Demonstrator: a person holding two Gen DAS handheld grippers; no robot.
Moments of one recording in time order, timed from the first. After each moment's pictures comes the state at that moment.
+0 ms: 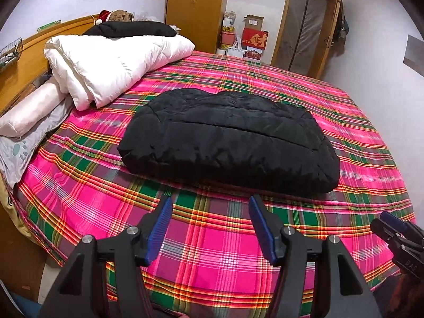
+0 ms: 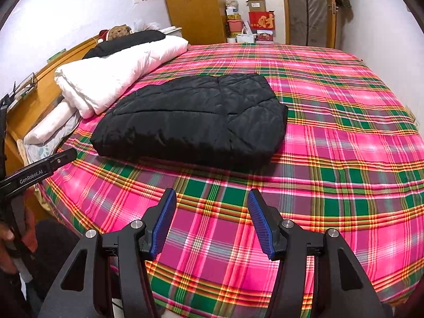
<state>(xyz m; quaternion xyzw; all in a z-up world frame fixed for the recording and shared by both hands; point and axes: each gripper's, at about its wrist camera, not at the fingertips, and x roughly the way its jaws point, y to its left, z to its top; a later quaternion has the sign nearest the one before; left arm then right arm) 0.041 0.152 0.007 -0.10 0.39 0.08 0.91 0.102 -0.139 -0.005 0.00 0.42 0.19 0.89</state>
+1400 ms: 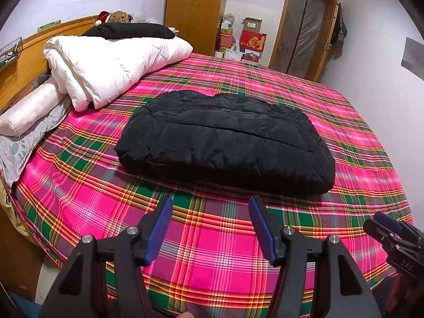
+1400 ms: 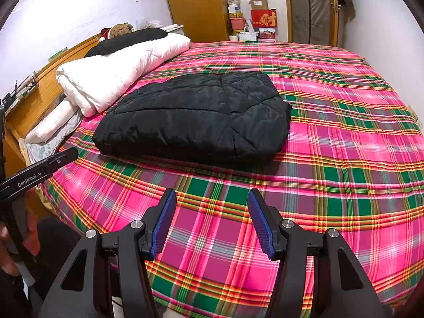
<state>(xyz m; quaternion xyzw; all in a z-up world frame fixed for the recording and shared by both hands) 0.036 0.146 0.010 -0.10 0.38 0.08 0.91 0.102 -0.134 -0.005 0.00 0.42 0.19 0.89</state>
